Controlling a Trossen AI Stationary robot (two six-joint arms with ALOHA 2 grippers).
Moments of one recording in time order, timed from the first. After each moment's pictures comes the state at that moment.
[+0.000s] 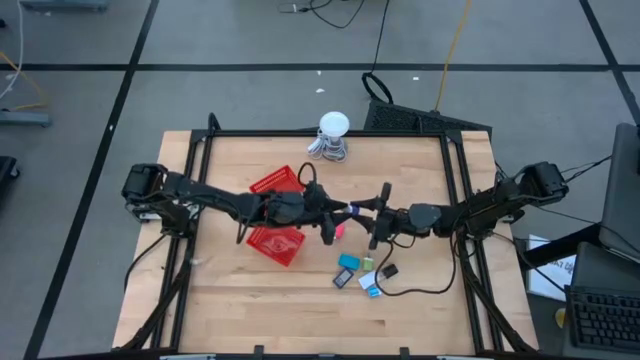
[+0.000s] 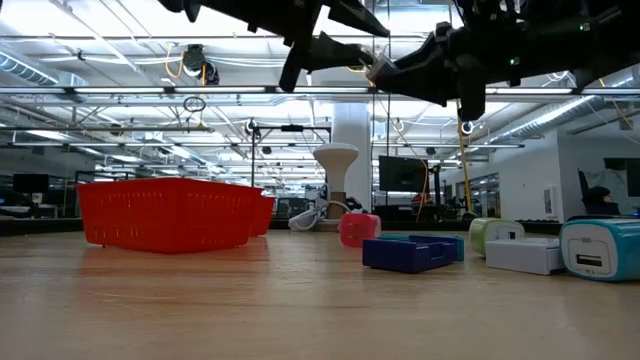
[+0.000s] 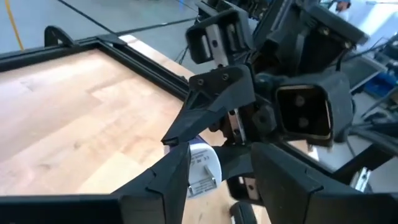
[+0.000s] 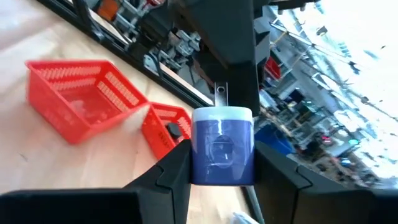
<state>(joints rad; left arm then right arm) -0.10 1.67 1.08 0.35 -0.27 -0.55 0.20 1.37 0.44 0.93 0.47 -0.71</state>
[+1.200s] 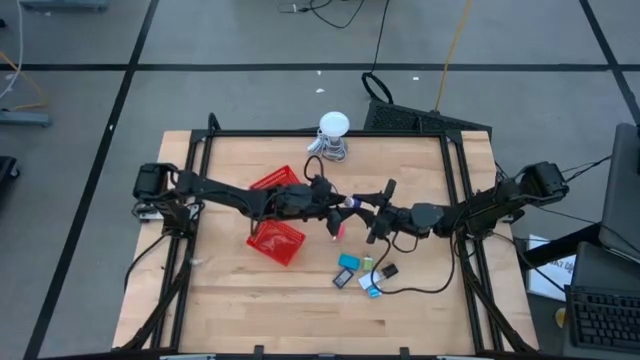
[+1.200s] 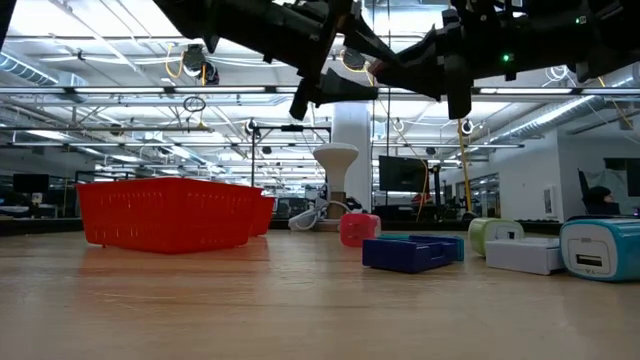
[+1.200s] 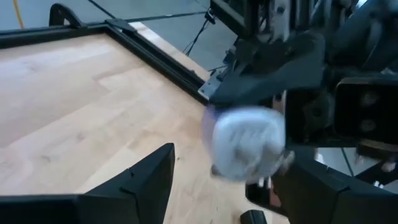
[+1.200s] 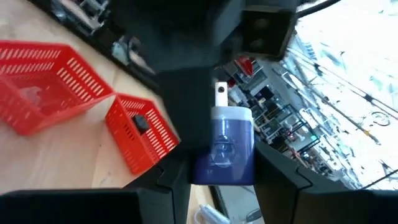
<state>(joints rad) -0.03 1.74 1.08 0.42 -0.19 -0.60 0.20 1.37 0.44 0.96 0.58 -0.81</state>
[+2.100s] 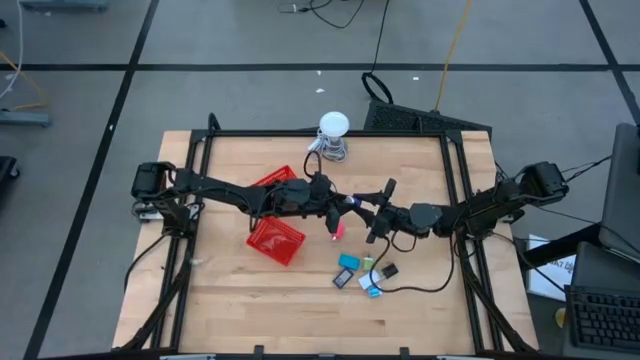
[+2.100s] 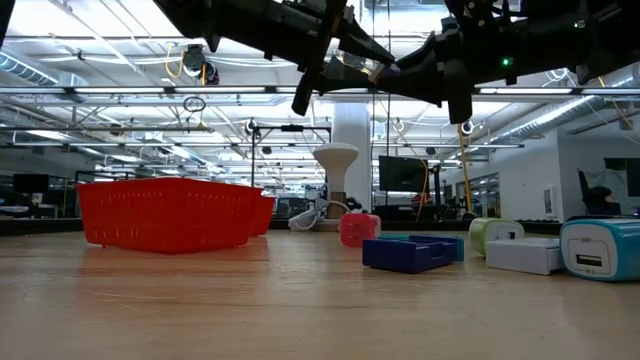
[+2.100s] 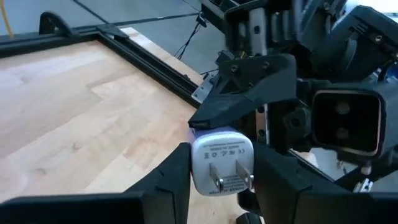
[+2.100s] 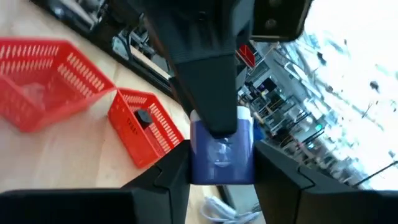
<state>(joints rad) 0.00 1.72 1.08 0.43 -0.14 -0.55 0.20 1.37 0.44 0.93 0.59 -0.73</state>
